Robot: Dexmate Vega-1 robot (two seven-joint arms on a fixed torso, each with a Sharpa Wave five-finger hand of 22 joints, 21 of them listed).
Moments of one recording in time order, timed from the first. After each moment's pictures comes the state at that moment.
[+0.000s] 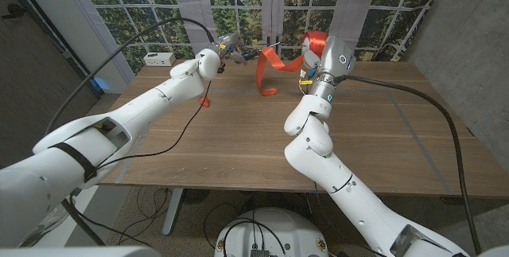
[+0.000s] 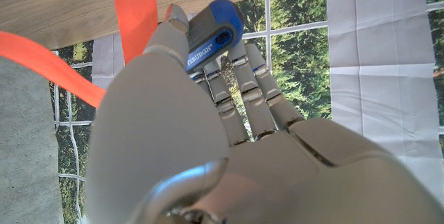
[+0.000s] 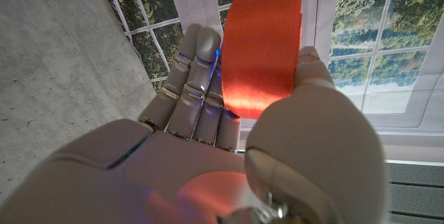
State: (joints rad) left arm 0.26 0.55 0.84 -1.34 0.41 0.26 0.07; left_hand 1.27 -0.01 0.31 -0.16 0.20 0.98 0.00 0.28 0.22 0.97 -0.08 0.29 0.52 0.93 0.02 0.52 0.38 0.46 -0.04 0.92 0.20; right arm -0.90 -0.19 -0.71 -2.04 -0.81 -1.01 -0.73; right_hand 0.90 -0.04 0.22 -0.10 0.23 1.04 0.07 0.48 0.33 1.07 0.01 0.87 0.36 1.09 -0.10 0.88 1.13 0.67 -0.06 1.09 0.19
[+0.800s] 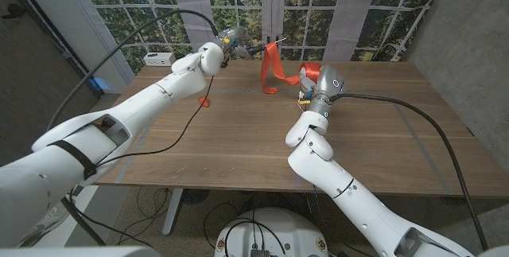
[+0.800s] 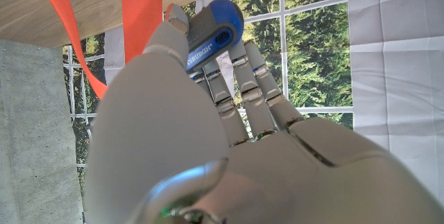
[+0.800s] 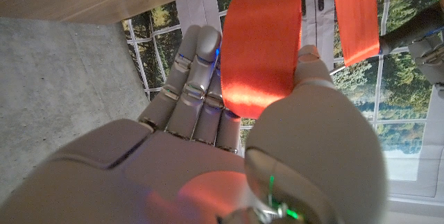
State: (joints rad) left arm 0.25 0.55 0.83 -1.41 0.43 0.26 0.04; left_hand 1.26 -0.01 0.31 -0.16 0.19 0.99 0.00 0.27 0.22 0.99 -0.07 0.29 0.52 0.93 0.03 0.51 0.38 0.46 -0.04 0.94 0.19; right arm -0.90 -0.22 -0.71 -1.92 -0.55 -1.02 -0.78; right_hand 0.90 -0.05 0.21 -0.10 0.22 1.04 0.07 0.47 0.36 1.07 0.01 0.87 0.36 1.09 -0.10 0.88 1.12 0.64 -0.06 1.11 0.19
